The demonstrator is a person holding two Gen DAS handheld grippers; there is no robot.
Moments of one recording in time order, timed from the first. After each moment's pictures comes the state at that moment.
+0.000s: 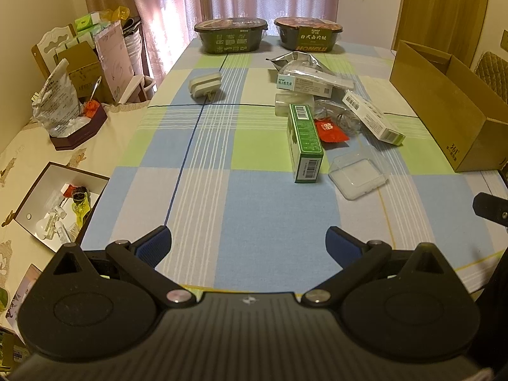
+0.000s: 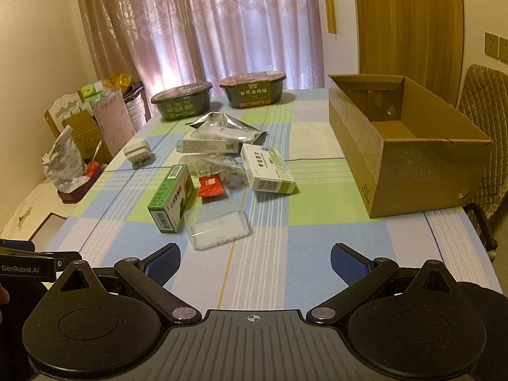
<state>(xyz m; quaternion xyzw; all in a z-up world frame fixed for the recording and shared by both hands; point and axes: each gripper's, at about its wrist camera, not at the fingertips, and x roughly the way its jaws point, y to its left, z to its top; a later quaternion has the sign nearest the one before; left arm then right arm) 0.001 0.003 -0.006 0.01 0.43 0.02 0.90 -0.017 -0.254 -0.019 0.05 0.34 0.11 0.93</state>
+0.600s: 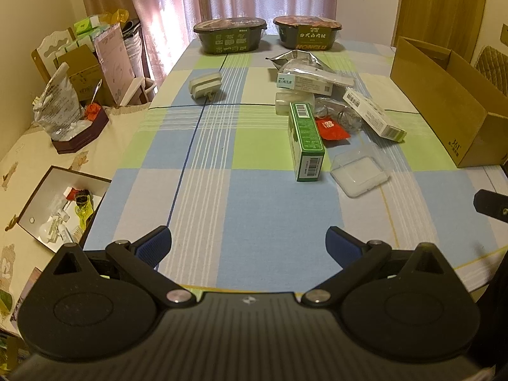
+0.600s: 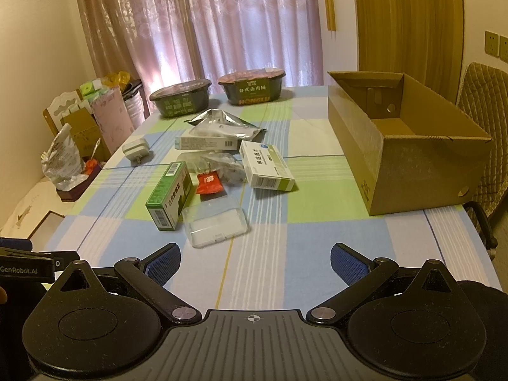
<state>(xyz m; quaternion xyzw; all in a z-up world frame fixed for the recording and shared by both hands) 0.001 0.000 -0.008 0.03 0.43 0.02 0.90 -0.016 -0.254 -0.023 0.04 0.35 0.10 0.93</state>
